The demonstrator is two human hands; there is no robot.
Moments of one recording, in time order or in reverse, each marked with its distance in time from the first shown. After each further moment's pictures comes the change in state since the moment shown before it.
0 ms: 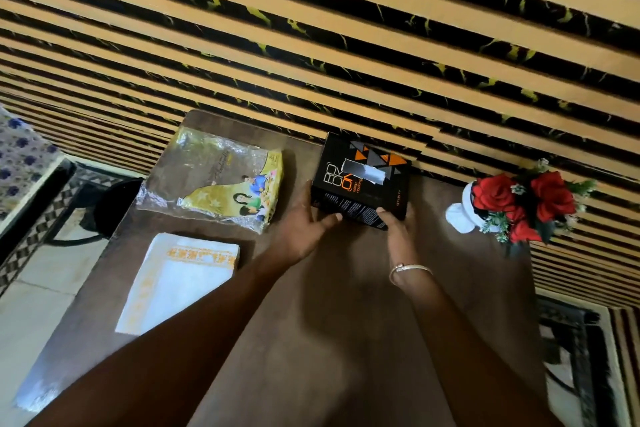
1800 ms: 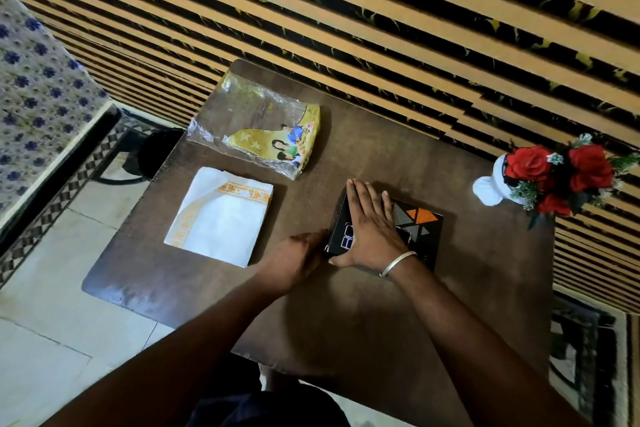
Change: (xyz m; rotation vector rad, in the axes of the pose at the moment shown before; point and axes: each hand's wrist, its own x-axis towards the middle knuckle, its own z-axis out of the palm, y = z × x) left_hand -0.128 -0.100 -0.012 0.653 -0.151 0.215; right_hand -0.090 0.030 0.015 -1.515 -0.620 -0.654
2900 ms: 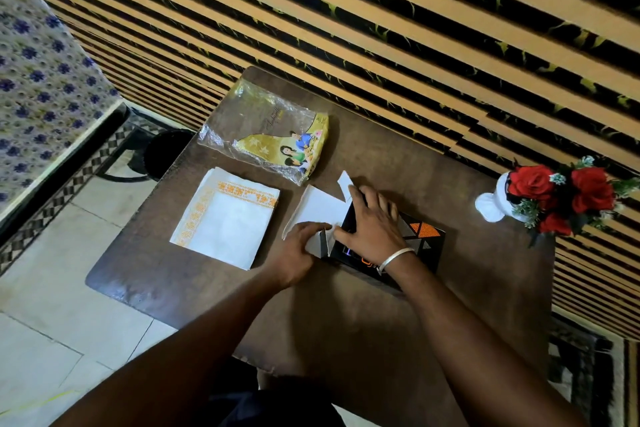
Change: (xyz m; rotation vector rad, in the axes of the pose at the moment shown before) left_hand 0.008 -0.005 -0.002 -0.428 0.034 -0.370; right_hand 0.022 -0.002 -0.004 0.038 0.153 0.059
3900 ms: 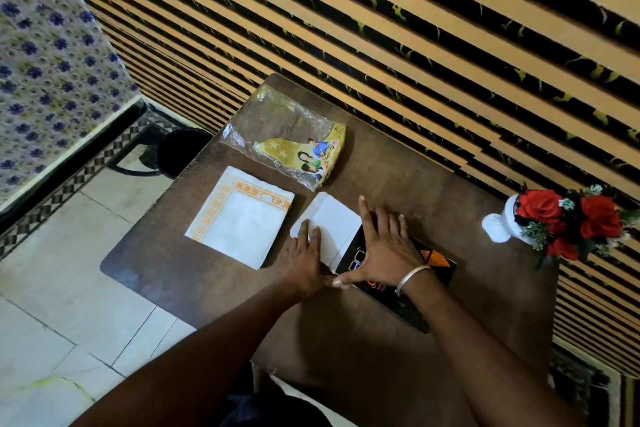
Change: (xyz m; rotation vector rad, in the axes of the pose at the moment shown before) left_hand -0.003 -0.012 0.020 0.495 0.030 -0.097; right_hand -0.020 -0.003 -0.015 -0.168 -0.269 -0.090
